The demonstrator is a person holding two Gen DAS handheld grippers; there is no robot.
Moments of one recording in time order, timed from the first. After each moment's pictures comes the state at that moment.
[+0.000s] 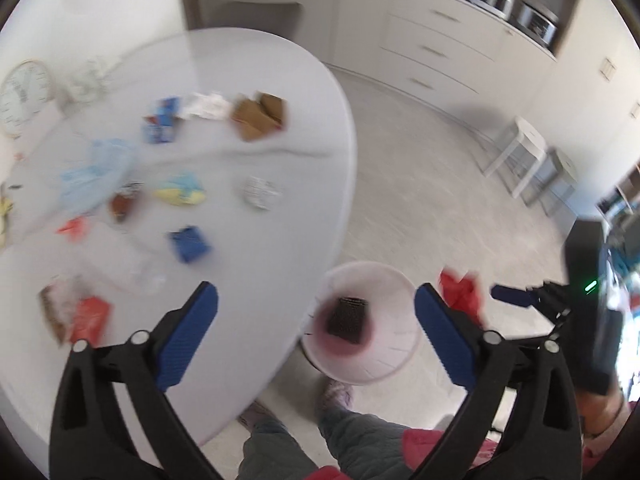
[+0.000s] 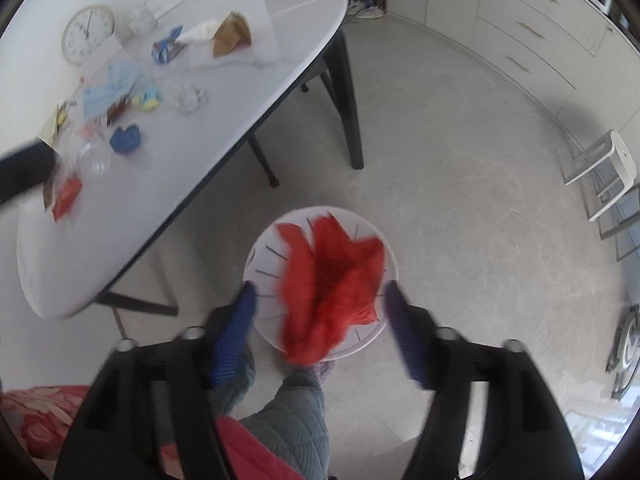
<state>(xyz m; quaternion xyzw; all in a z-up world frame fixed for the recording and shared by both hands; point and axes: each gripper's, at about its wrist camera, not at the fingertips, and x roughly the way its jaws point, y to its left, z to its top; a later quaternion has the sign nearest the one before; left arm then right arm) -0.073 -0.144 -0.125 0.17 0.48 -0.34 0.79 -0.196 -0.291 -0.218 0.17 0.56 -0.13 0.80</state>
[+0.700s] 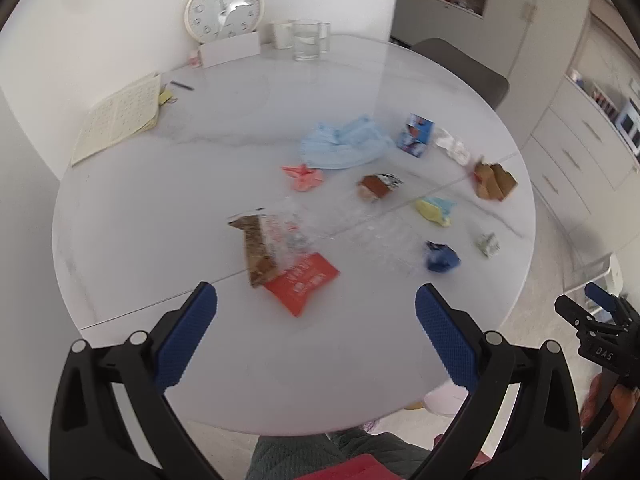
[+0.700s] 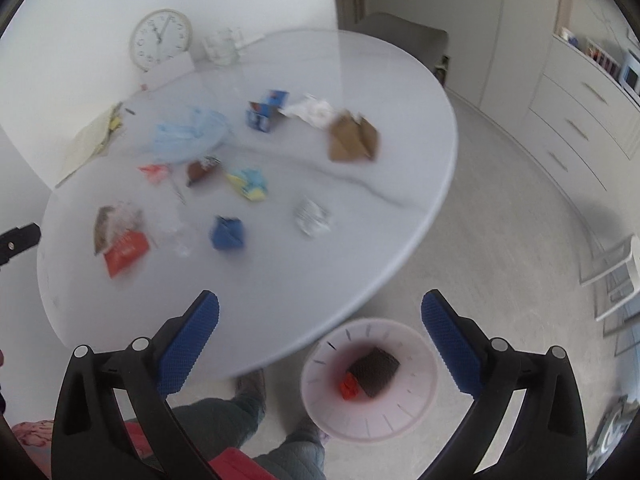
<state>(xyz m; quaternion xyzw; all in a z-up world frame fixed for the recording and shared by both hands) 0.014 0.076 -0.085 0.04 0.49 -0.10 0.87 -0.068 -0.211 -0.127 0.10 0.48 -0.06 0.87</state>
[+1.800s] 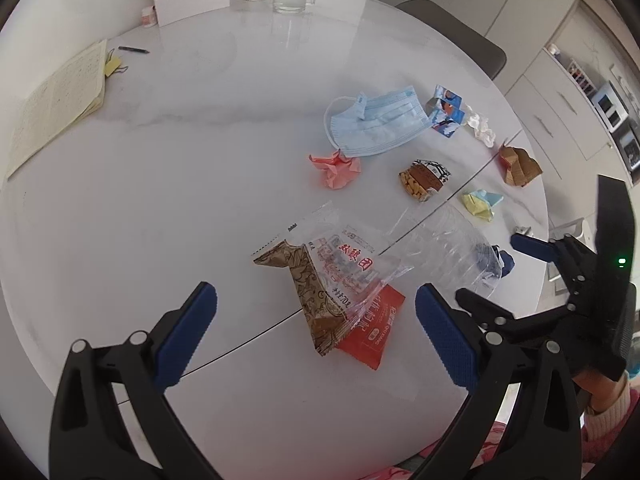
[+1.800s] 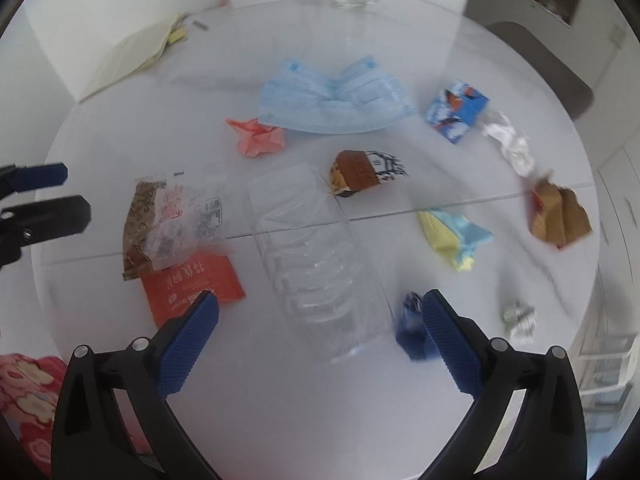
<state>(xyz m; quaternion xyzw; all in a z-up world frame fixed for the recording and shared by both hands) 0.130 0.127 -0.150 0.04 0.56 -0.20 0.80 0.091 -0.050 -0.194 -0.03 0.56 0.06 0.83</state>
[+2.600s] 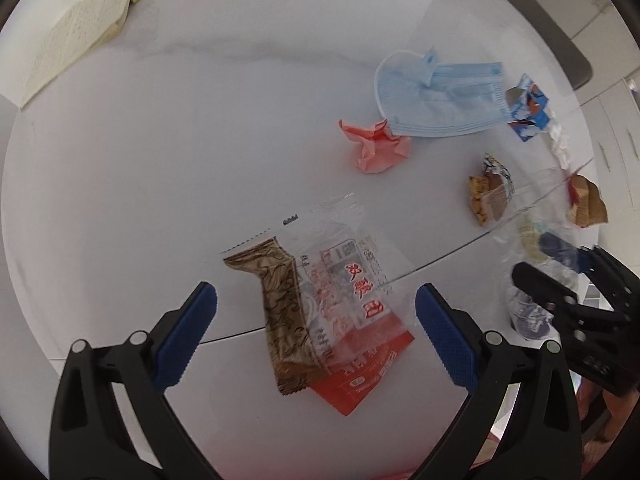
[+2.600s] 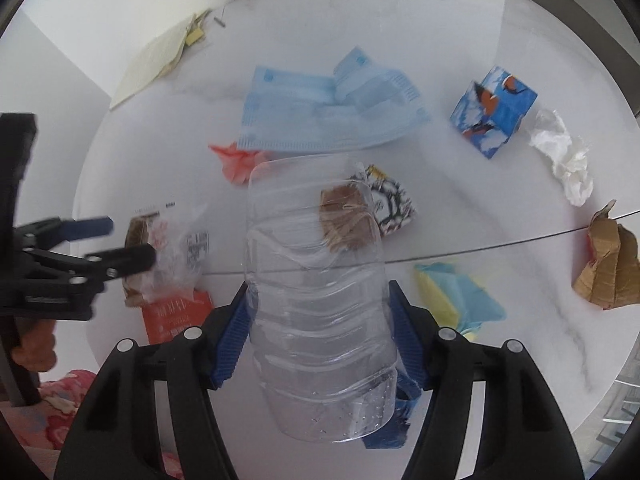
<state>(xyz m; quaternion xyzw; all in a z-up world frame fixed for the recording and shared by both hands) 0.179 0.085 -0.207 0.01 0.66 -0.07 0.75 0.146 -0.112 -0.201 0.05 0.58 0.15 0.80</state>
